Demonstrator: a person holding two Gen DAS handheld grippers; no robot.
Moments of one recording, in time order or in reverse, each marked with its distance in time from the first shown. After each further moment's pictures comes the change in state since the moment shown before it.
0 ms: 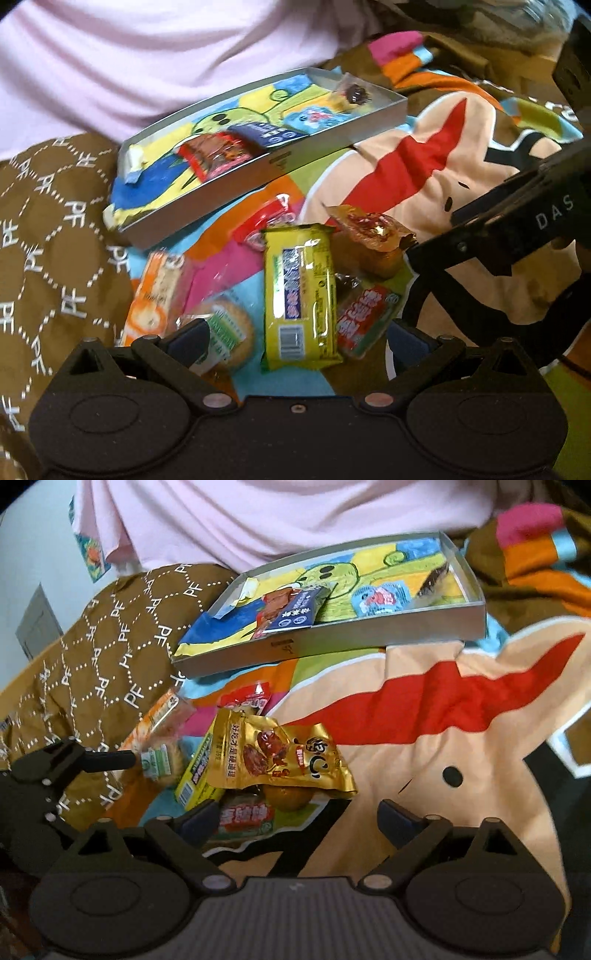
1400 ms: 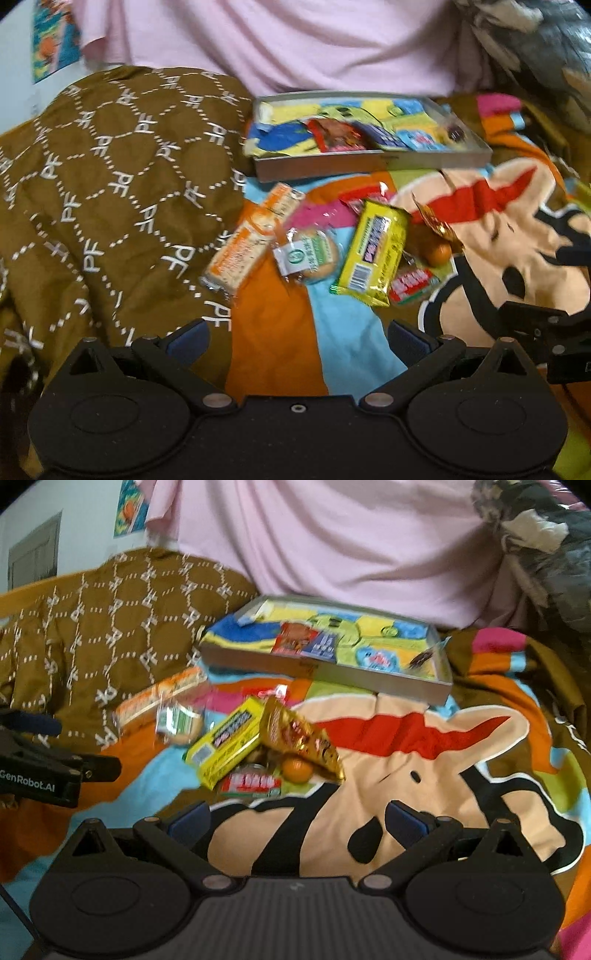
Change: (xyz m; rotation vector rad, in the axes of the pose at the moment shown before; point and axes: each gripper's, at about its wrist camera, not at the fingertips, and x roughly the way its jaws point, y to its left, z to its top) left arm -0.083 0.024 -0.058 -0.377 0.000 0.167; right arm -0.057 0.101 -0.058 -0.291 -0.118 -0.326
